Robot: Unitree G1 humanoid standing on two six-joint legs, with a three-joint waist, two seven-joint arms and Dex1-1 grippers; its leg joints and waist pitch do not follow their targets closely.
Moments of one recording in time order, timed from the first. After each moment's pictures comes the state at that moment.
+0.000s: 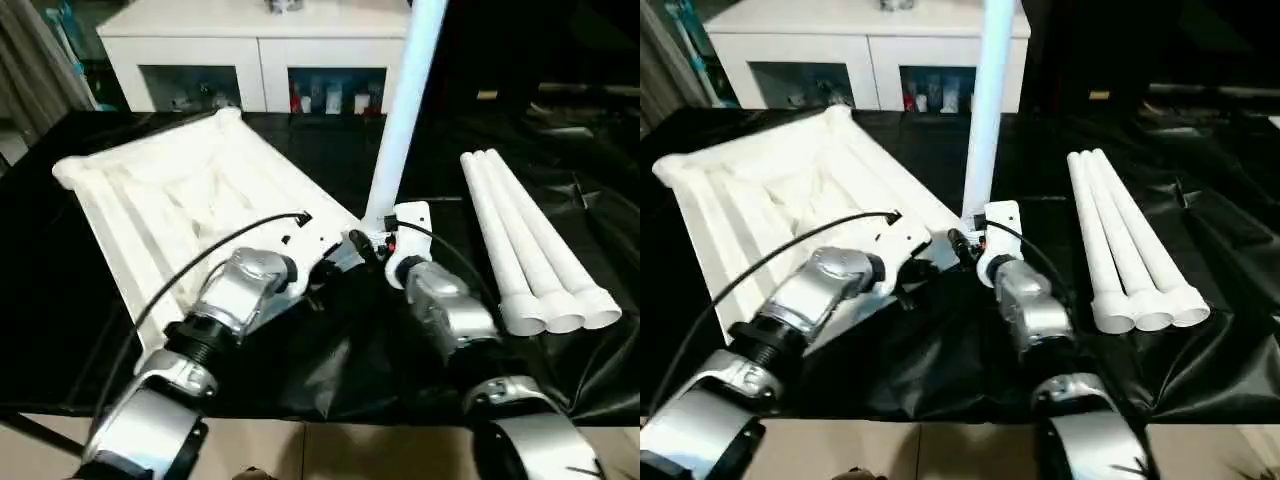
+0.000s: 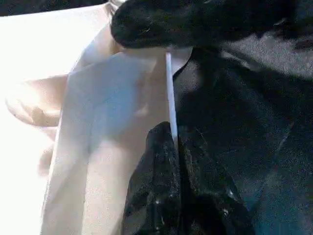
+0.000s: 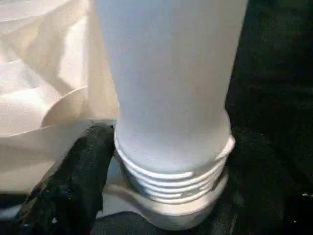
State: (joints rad) left arm -0.70 0.21 -0.32 0.60 0.08 0.38 -0.73; right arm -0.62 -0.09 0.02 0.71 0.12 0.13 0.34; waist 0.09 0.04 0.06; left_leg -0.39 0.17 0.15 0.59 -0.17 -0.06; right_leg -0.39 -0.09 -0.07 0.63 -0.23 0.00
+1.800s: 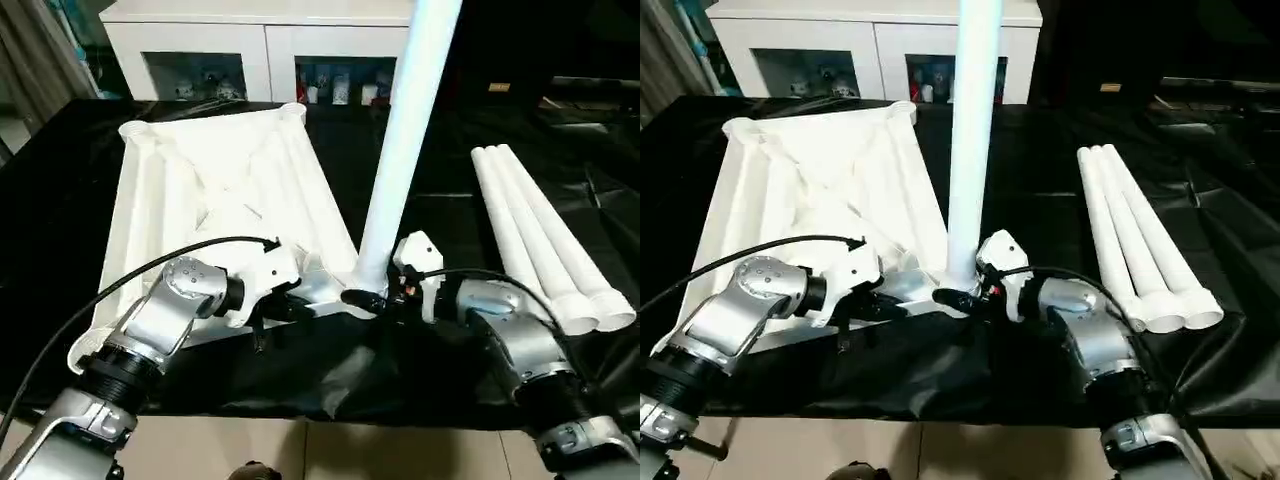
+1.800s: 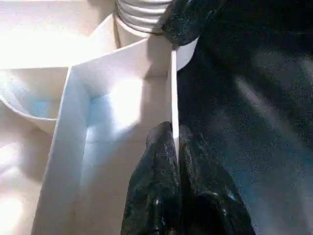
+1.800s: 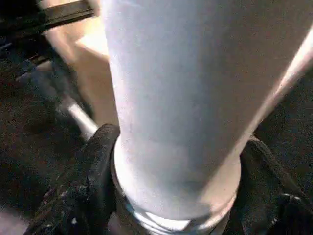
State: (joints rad) left arm -0.56 0.40 -0.35 0.39 0.00 0.31 -1.06; right arm -0.46 -0.25 0.15 0.50 0.14 0.08 0.80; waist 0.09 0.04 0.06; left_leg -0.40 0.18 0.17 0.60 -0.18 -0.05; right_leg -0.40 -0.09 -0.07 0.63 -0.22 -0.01
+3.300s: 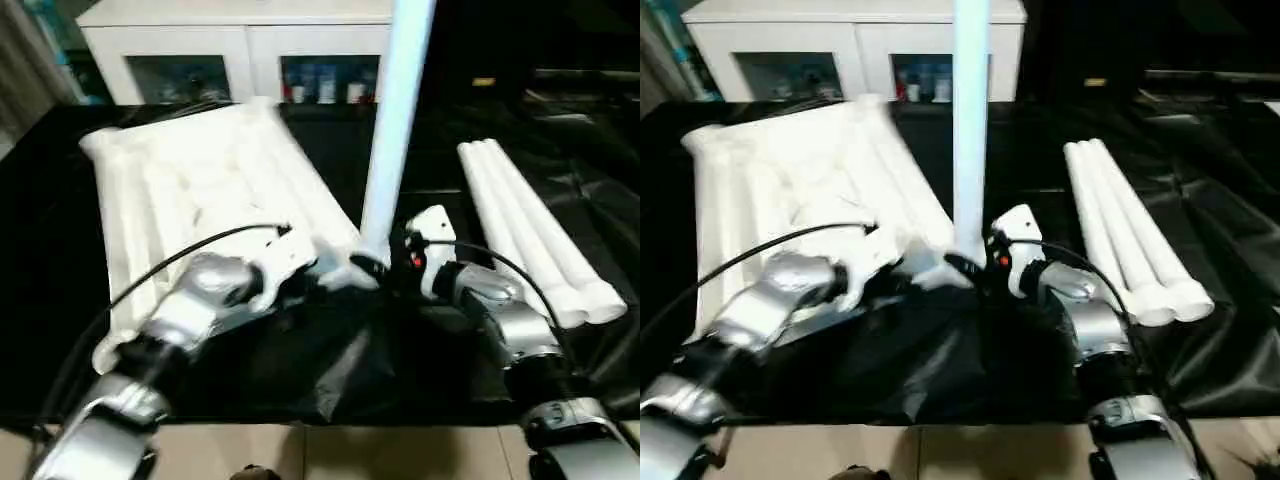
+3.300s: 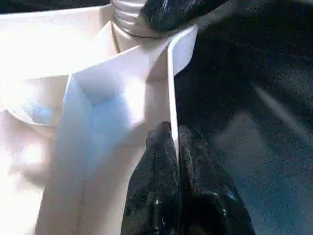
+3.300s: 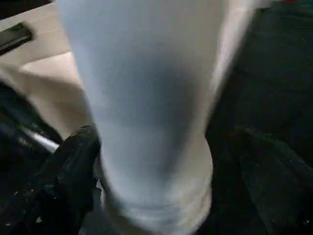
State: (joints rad) left arm -0.56 0.38 -0.34 0.42 0.01 0.25 -1.02; right arm -0.52 -0.27 0.11 0.59 0.15 0.08 0.81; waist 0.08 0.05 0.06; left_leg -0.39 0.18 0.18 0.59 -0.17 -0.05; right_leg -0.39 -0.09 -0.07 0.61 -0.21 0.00
